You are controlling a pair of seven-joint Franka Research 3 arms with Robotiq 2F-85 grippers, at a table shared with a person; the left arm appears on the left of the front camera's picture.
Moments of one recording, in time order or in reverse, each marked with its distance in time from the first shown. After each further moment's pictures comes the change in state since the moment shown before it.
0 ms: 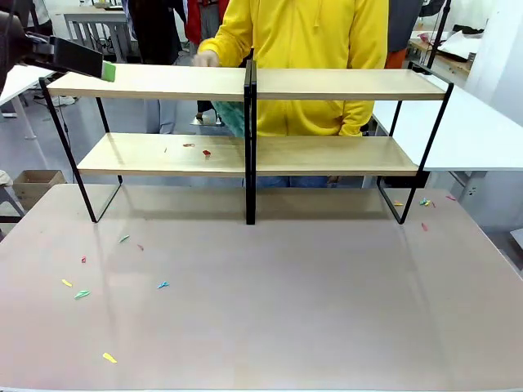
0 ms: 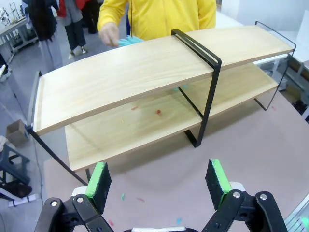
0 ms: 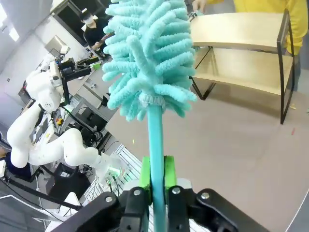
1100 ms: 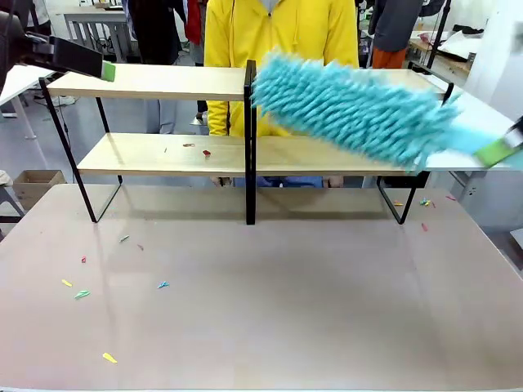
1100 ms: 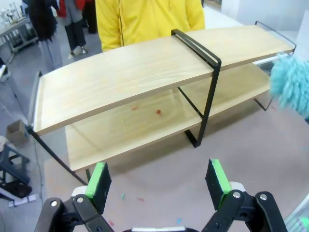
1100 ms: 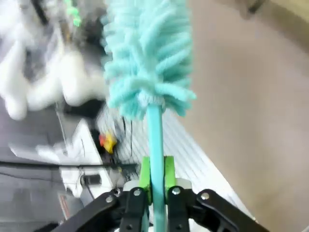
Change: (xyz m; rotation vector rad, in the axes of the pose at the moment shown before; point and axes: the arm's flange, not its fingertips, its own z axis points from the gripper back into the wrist) left arm 0.000 0.000 0.000 0.000 -0.001 0.000; right arm 0.017 -0.011 -0.158 0.113 0.476 -0.046
